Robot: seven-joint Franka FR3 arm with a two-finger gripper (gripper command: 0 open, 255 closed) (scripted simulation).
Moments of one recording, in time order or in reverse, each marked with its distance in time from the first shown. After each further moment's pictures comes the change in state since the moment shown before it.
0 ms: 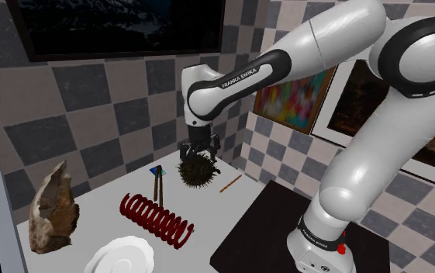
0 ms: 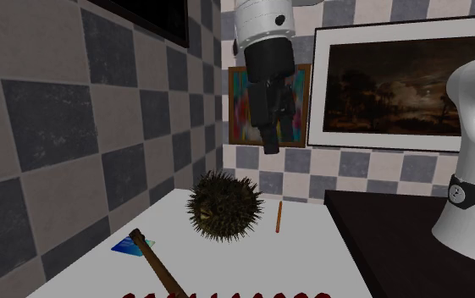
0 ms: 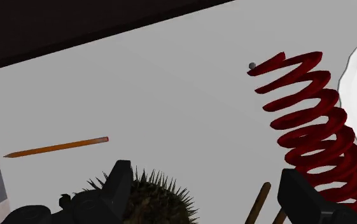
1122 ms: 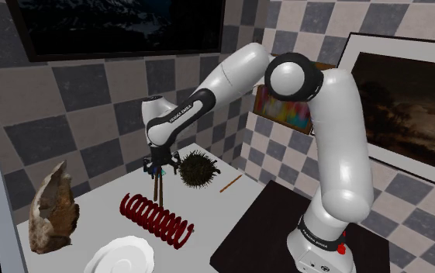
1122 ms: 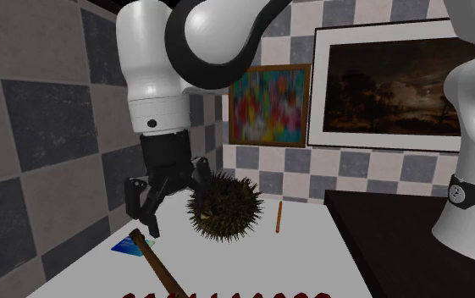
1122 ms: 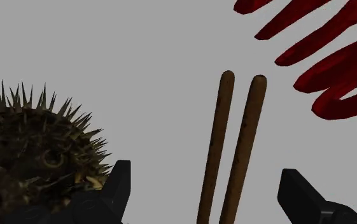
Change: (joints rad) arm 0.076 0.661 -0.041 0.492 -0.214 0.216 0.412
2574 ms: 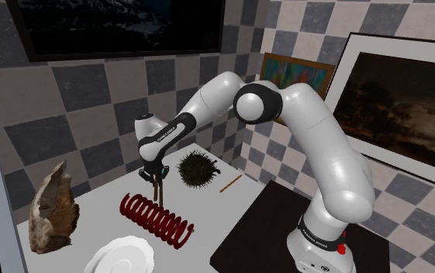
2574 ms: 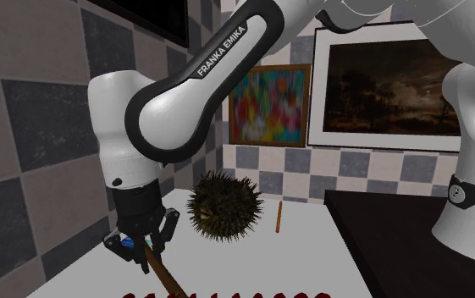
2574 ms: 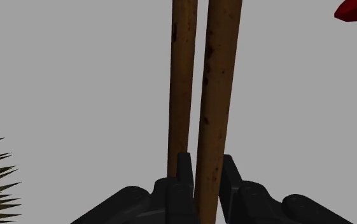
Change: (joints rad) arm 0.051 0.313 -0.065 0.287 -0.043 0.047 0.094
